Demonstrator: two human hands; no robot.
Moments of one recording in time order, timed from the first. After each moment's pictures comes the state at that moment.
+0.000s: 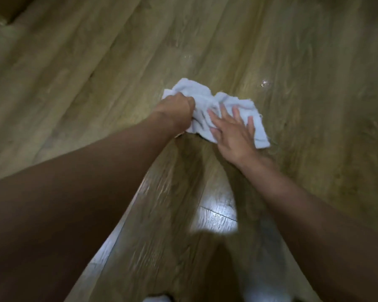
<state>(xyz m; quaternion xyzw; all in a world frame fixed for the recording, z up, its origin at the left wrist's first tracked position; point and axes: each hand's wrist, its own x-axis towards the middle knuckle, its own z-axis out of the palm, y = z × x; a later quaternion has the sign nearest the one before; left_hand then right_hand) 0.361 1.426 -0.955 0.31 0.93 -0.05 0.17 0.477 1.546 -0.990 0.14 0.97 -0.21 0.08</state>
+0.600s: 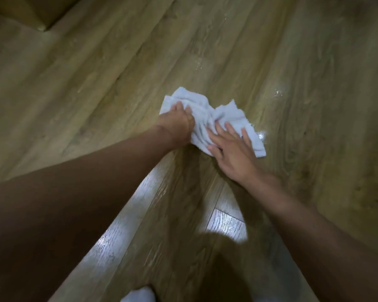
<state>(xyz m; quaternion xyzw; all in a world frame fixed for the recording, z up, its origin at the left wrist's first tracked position) 0.374 1.378 -0.943 0.39 0.89 -0.20 0.13 0.486 1.512 -0.991 0.03 0.98 -0.19 0.08</state>
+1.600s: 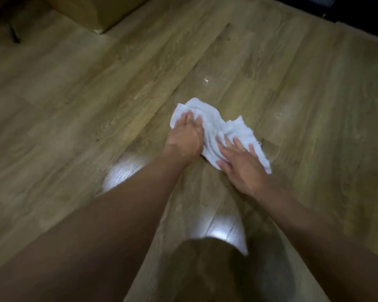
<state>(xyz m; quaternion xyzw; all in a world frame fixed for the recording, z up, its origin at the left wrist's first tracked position) 0.327 1.252 -0.976 0.23 0.96 0.03 0.14 0.425 1.406 -0.986 -0.01 0.98 -0.16 0.13</state>
